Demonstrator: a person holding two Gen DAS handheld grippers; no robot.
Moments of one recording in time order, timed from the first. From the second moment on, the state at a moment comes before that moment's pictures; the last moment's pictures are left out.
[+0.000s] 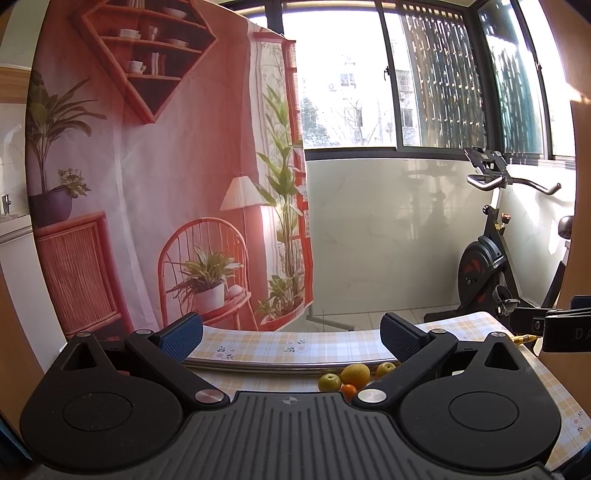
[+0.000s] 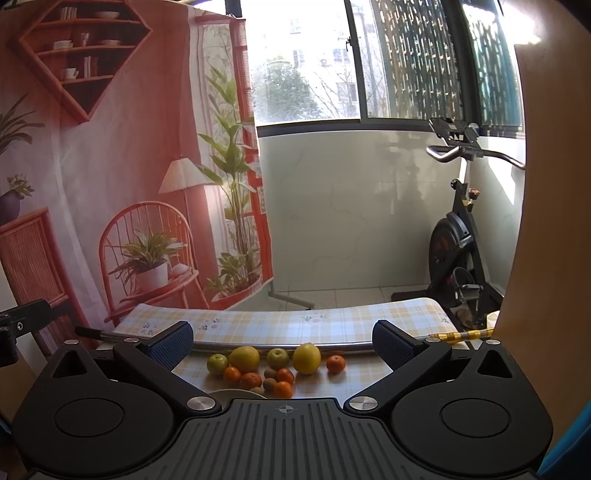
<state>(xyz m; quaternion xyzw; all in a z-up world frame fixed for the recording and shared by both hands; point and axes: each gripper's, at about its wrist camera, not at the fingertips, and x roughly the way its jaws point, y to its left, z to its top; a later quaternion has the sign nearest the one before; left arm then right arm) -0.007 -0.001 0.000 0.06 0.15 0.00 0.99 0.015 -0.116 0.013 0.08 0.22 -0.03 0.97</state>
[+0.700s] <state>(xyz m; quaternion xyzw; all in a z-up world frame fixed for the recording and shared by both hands) -0.010 -0.001 0.001 0.06 0.15 0.00 0.99 0.012 -0.115 0.017 0.07 0.21 -0.03 0.97</state>
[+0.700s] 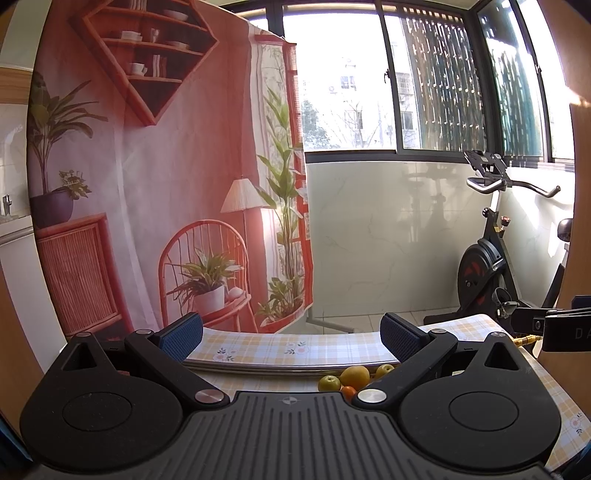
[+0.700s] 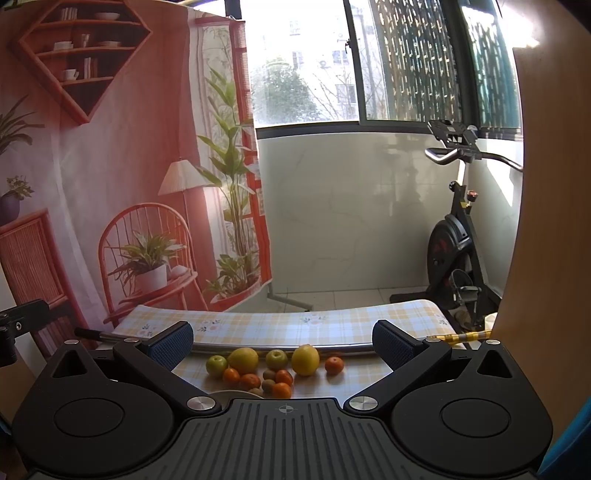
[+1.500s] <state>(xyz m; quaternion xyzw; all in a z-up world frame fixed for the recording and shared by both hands) 0.002 0.016 -0.006 0.02 0.16 0.00 0.99 0.013 -0.118 0.016 0.07 0.21 -0.03 0.97</state>
